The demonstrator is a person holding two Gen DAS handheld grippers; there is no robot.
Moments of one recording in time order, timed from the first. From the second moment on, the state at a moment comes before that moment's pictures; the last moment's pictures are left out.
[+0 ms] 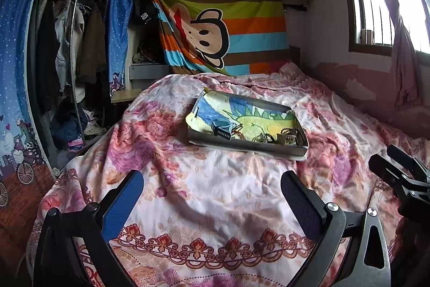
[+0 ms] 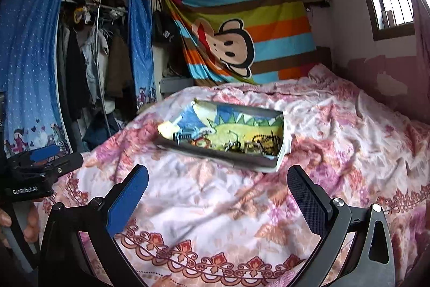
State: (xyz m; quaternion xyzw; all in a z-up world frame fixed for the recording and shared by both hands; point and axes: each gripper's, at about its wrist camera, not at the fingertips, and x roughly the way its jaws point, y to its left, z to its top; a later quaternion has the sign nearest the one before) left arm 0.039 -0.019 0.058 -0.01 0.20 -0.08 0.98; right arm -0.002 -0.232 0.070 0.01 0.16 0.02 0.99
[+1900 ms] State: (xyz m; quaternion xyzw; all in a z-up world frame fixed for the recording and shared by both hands) left arm 0.043 -0.017 0.038 -0.01 0.23 -0.07 0.97; right arm 0.010 -0.227 0.052 0.00 0.20 0.01 0.98
